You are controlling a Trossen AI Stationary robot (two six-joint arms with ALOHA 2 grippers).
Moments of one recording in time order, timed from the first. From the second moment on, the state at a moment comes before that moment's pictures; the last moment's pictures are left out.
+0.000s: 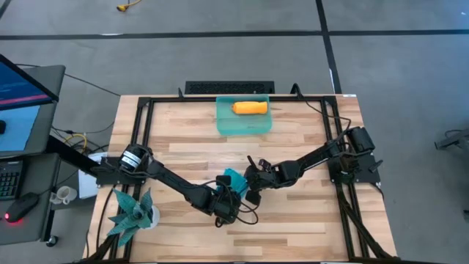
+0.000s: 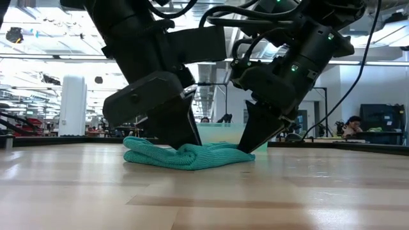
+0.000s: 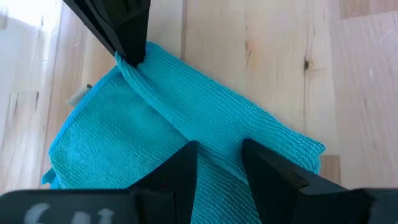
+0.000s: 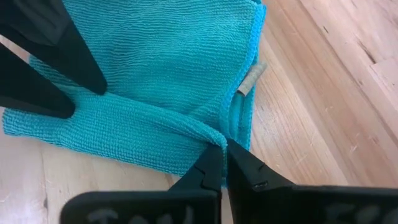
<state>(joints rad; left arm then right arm) -0.44 2.06 1.32 -0.45 -0.46 -0.30 0.26 1.87 0.94 -0.11 0.23 0.54</state>
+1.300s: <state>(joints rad) -0.45 2.06 1.32 -0.63 -0.48 -0.08 0.42 1.63 0.94 -0.22 0.37 0.09</state>
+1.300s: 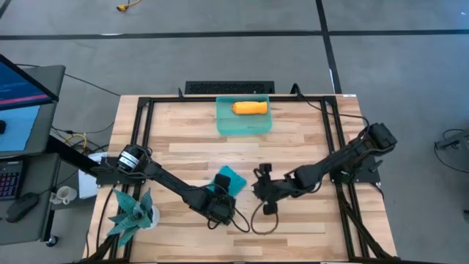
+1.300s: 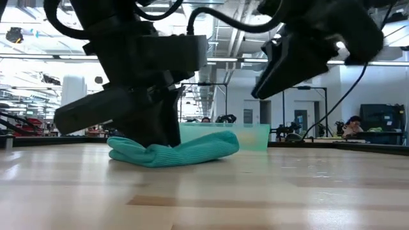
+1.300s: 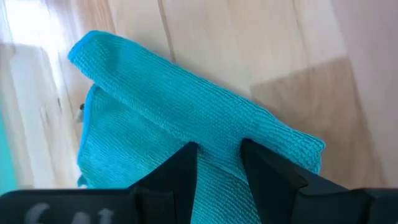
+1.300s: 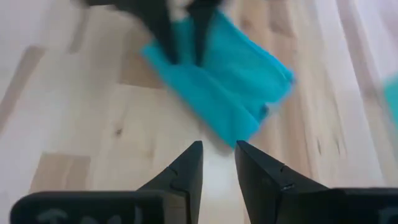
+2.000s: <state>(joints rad) -0.45 2.06 1.32 -0.67 -0.51 0.22 0.43 1.81 0.94 0.03 0.37 -0.55</state>
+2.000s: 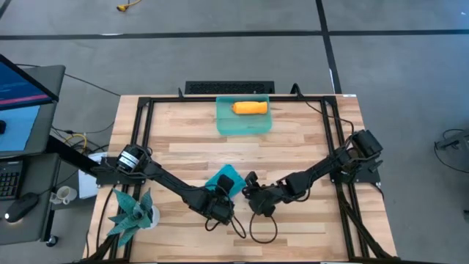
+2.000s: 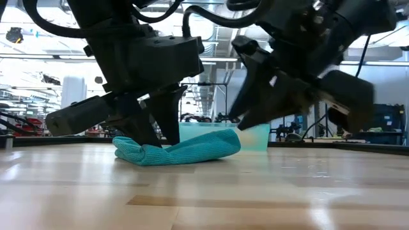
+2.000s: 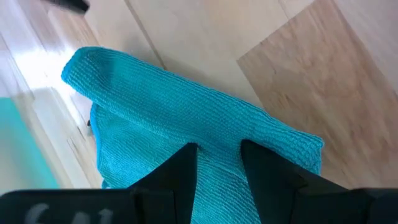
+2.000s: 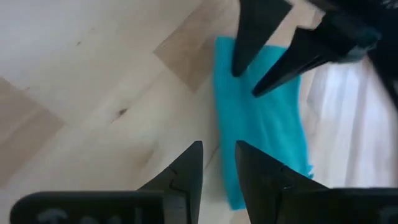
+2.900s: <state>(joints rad) -0.44 2.06 1.32 -0.67 -0.51 0.15 0.31 1.82 0.94 0.07 0.22 -0.52</state>
